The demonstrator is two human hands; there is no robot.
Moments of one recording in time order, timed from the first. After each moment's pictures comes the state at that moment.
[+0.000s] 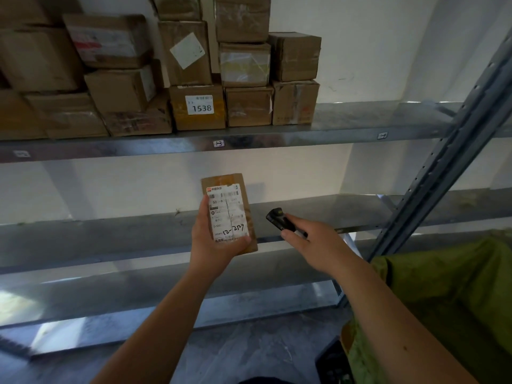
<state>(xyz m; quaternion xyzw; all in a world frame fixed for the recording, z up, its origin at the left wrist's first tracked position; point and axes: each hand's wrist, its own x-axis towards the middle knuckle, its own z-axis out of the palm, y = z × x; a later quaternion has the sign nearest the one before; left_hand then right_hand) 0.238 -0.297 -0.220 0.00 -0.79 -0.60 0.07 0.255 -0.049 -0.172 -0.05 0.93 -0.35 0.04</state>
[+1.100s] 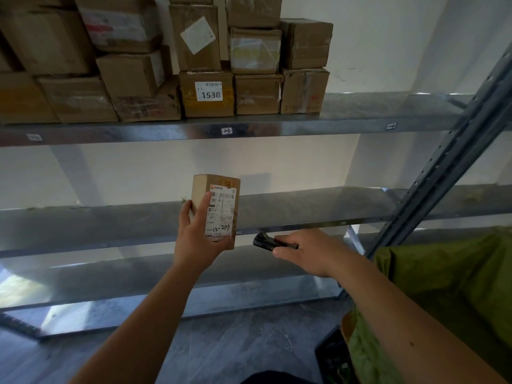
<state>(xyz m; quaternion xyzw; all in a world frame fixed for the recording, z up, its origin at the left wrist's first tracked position) 0.240 -0.341 -0.241 0.01 -0.92 -0.37 0.12 0.273 -0.067 -0.175 -0.11 0.94 -0.25 0.19</state>
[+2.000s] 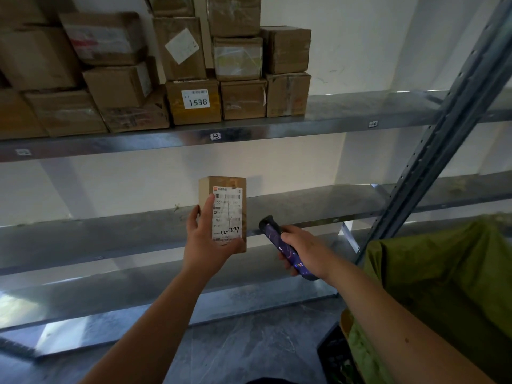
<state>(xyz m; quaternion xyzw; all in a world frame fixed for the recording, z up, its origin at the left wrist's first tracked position) 0.246 -0.315 -0.238 -0.03 -0.89 -0.43 0.12 0.291 -0.068 -0.194 0.01 0.80 -0.58 0.18</state>
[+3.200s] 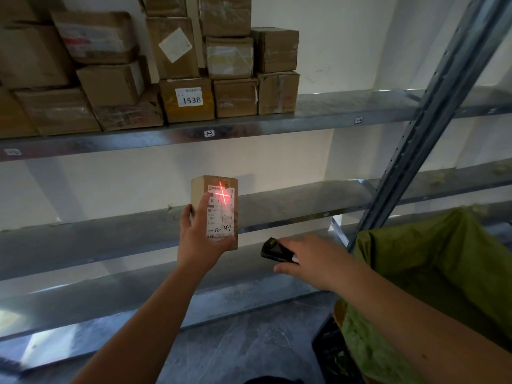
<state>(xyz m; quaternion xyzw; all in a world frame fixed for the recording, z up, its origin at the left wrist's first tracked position) 0.251 -0.325 -0.239 -0.01 -0.91 -0.41 0.10 0.333 -0.063 -0.176 -0.11 0.98 -0.09 0.11</state>
